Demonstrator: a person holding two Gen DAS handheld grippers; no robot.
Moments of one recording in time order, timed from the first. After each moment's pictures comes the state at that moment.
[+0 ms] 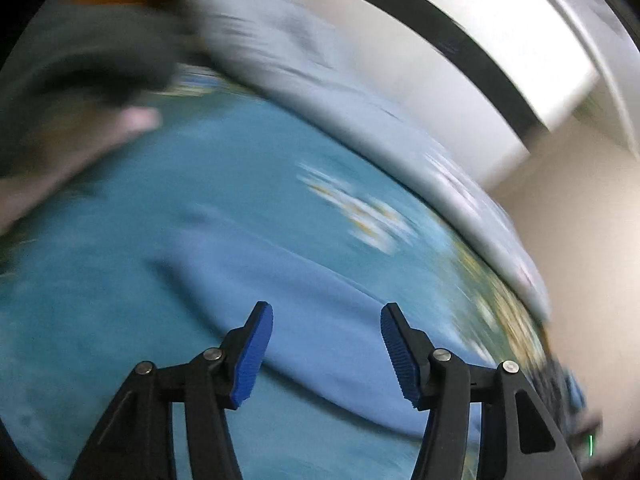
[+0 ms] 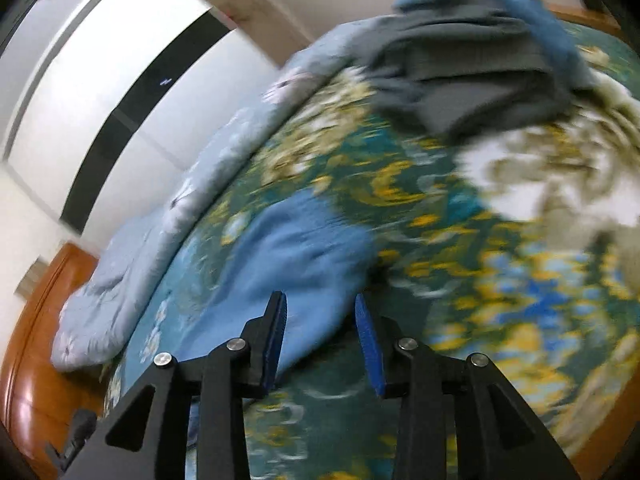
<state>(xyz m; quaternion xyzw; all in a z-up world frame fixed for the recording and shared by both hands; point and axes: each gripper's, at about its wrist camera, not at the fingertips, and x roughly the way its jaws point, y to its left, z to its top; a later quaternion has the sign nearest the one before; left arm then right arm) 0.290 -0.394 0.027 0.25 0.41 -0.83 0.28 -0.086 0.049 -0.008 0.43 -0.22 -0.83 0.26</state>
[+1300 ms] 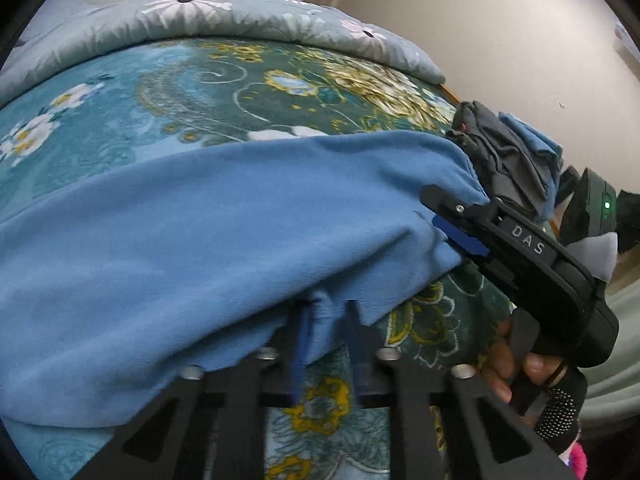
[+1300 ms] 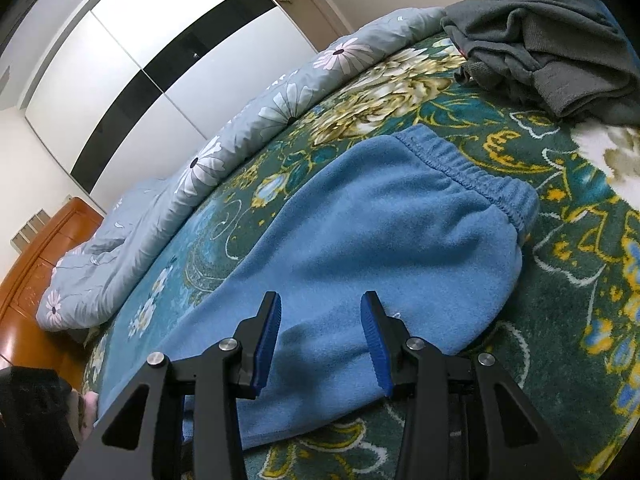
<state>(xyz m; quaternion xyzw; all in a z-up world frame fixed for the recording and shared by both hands) 0.065 -0.196 -0.038 0.45 0.23 -0.86 0.01 -0.093 -0.023 -0.037 0.42 -0.17 -0.84 0.30</state>
